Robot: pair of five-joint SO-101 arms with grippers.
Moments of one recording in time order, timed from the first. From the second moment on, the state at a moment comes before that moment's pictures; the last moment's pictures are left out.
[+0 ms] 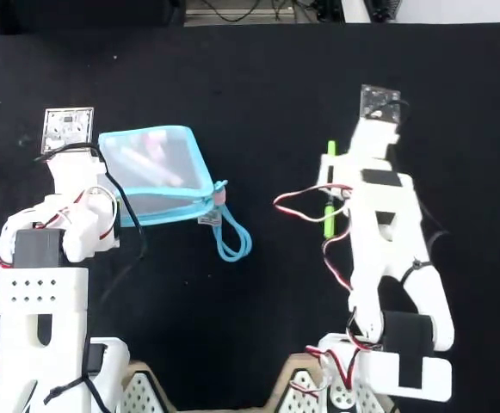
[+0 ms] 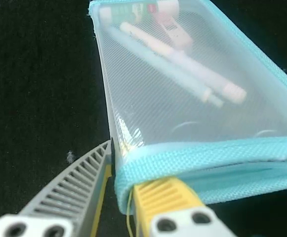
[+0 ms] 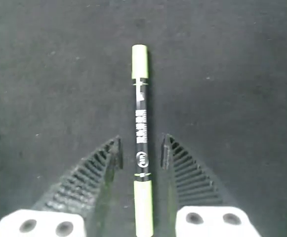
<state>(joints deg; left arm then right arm) -7.5 -51.1 40.5 71.6 -1.5 7.2 -9.1 38.5 37.8 -4.4</state>
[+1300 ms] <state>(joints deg) -7.5 -51.3 41.6 71.6 -1.6 4.9 13.6 21.1 30.9 -4.4</state>
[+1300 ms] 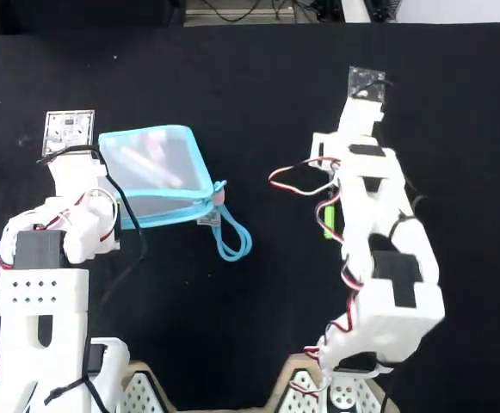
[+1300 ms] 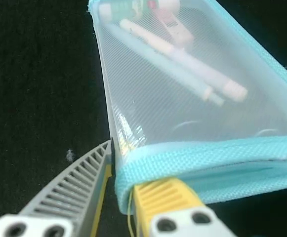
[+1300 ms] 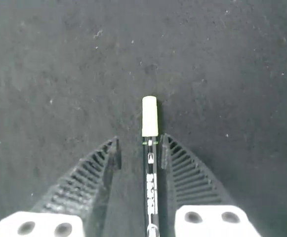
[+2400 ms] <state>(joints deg) -7.5 -51.3 41.6 71.6 -1.6 5.6 27.4 9.4 30.6 -4.4</state>
